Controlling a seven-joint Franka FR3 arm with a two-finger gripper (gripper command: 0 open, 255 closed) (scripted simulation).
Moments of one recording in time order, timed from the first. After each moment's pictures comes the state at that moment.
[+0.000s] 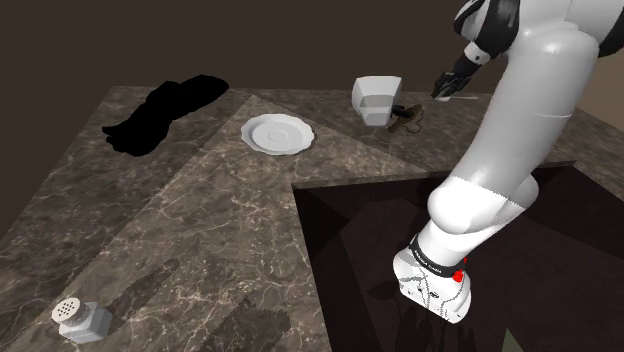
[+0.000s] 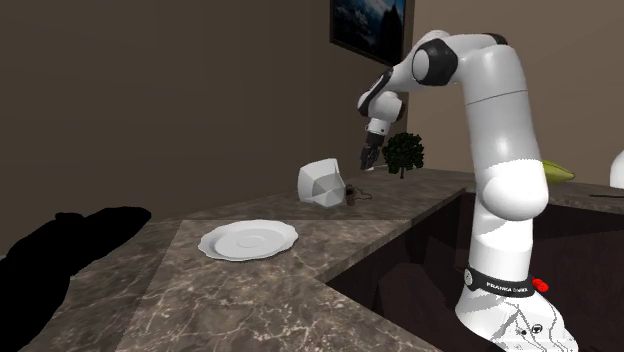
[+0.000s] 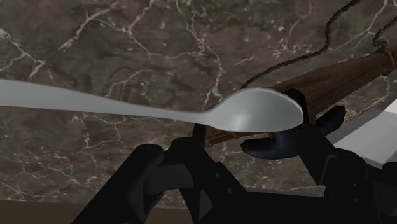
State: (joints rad) arm -0.43 0.23 -0.84 -1.84 0.48 2.03 -0.97
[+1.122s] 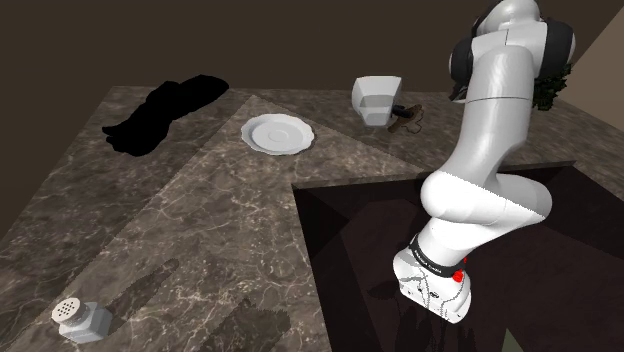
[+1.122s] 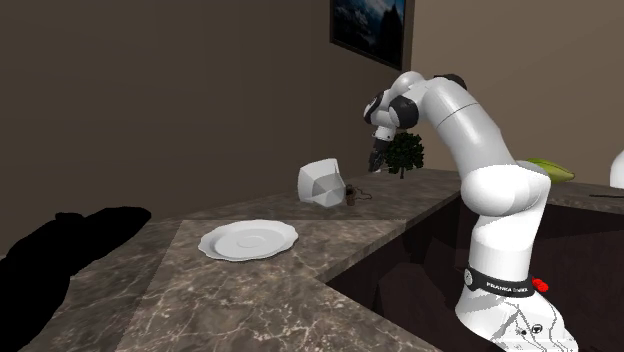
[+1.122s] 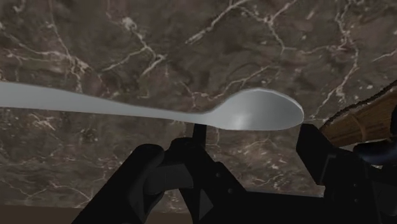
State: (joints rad) arm -0.83 0.68 -0.74 -1.31 0.73 1.80 -1.15
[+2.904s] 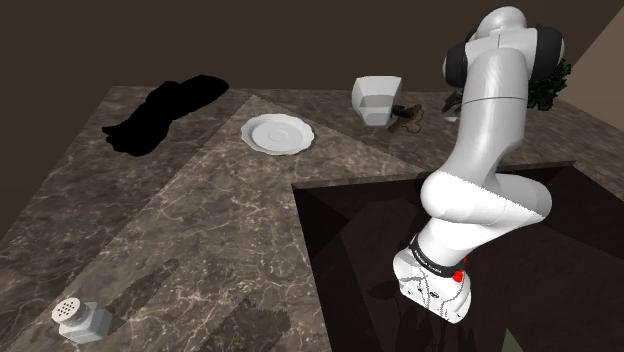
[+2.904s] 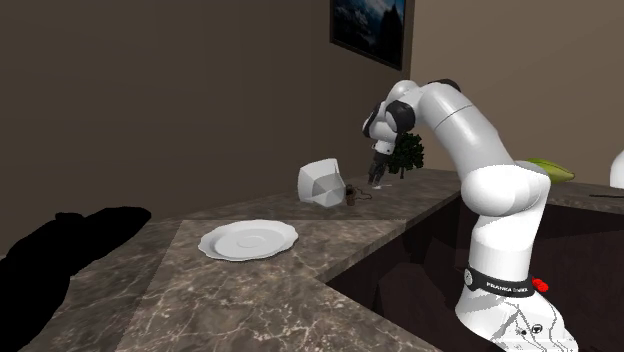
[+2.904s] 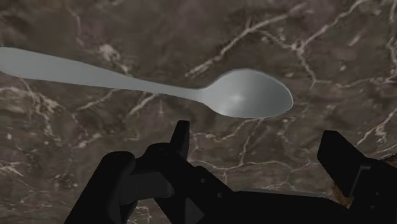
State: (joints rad) arm -0.82 0.72 -0.72 -1.40 0.77 1.92 -1.21
